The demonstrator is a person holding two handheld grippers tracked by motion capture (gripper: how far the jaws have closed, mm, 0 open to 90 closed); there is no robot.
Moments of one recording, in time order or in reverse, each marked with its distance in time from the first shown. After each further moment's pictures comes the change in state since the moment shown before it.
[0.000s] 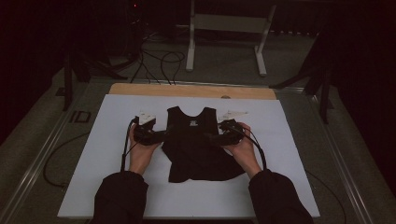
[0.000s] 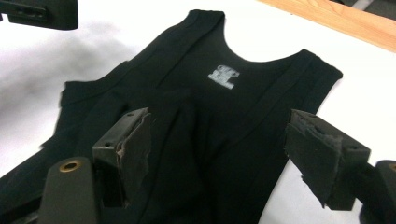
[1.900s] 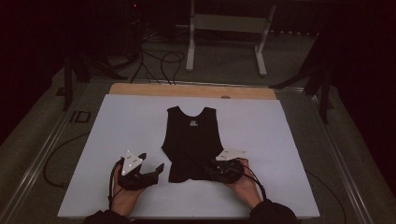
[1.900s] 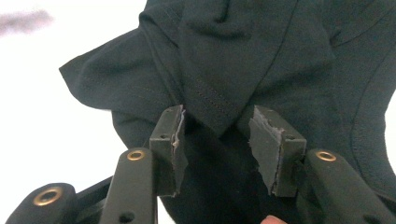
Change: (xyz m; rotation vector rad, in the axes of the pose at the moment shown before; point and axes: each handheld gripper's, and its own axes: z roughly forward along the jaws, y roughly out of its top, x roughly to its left) left arm -0.031 -0.084 -0.089 -0.010 -0.035 0.072; right arm 0.061 -0.086 -0.015 0.033 0.085 -0.087
